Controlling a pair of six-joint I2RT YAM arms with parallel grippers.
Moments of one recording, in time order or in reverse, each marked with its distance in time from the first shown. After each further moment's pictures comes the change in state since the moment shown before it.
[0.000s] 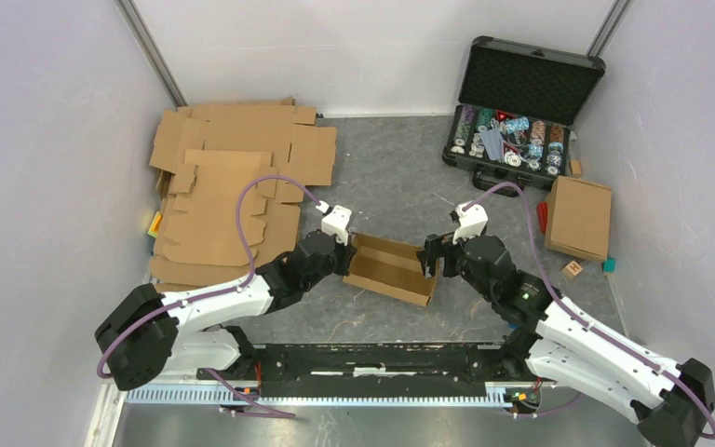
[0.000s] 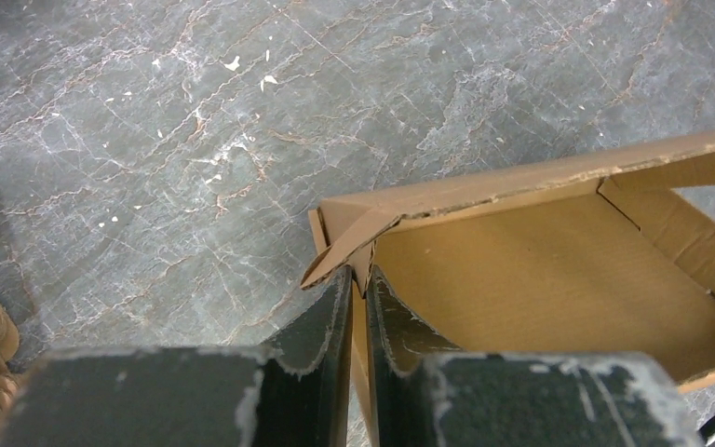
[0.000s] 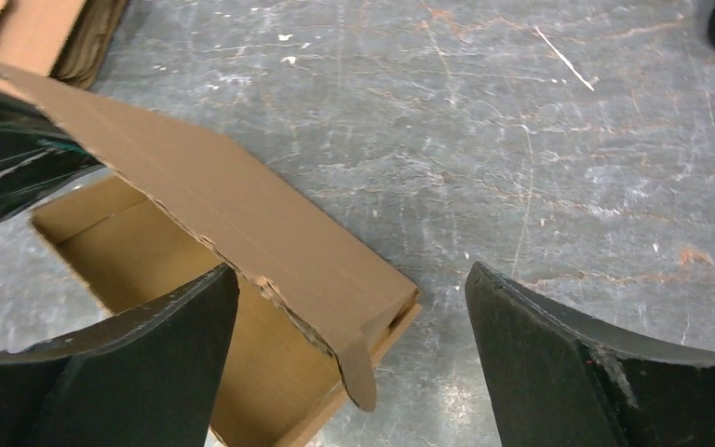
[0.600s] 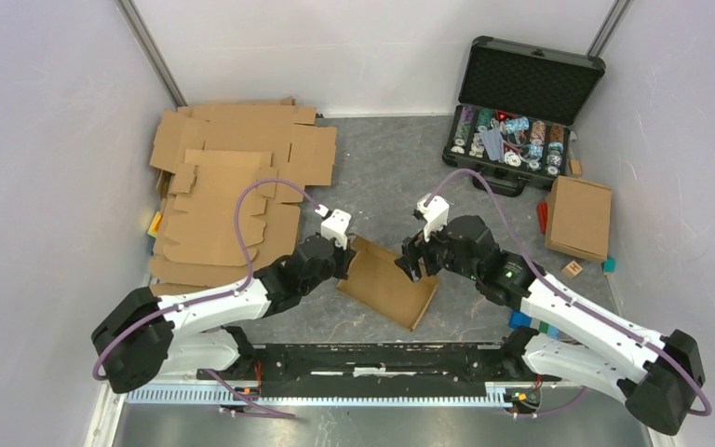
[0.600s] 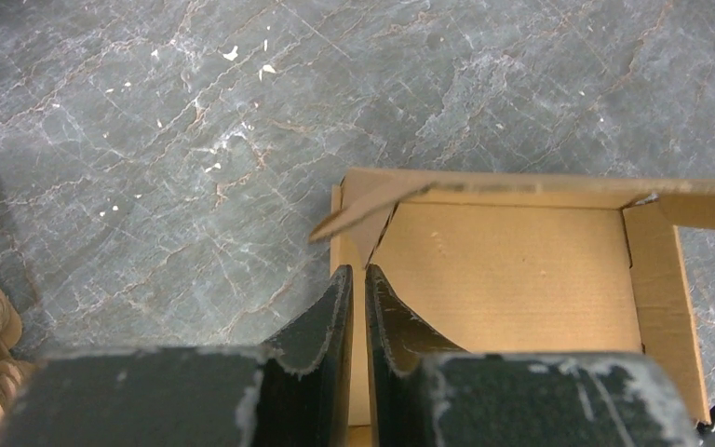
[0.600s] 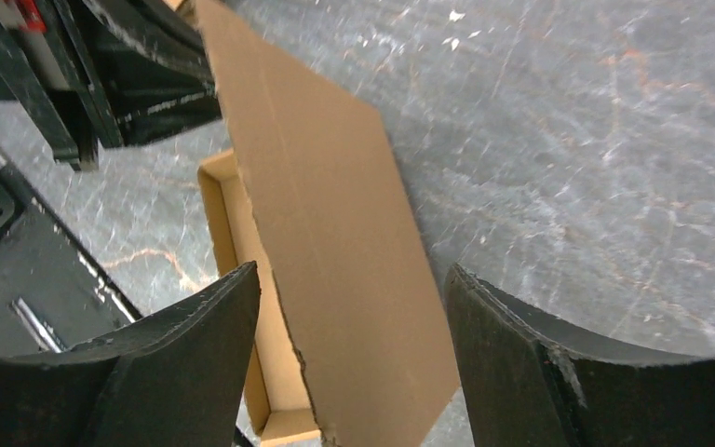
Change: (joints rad) left arm -0.022 -0.022 -0.017 -0.003 -0.021 0.010; right arm 0.000 0.178 0.185 -0.031 -0.362 -0.202
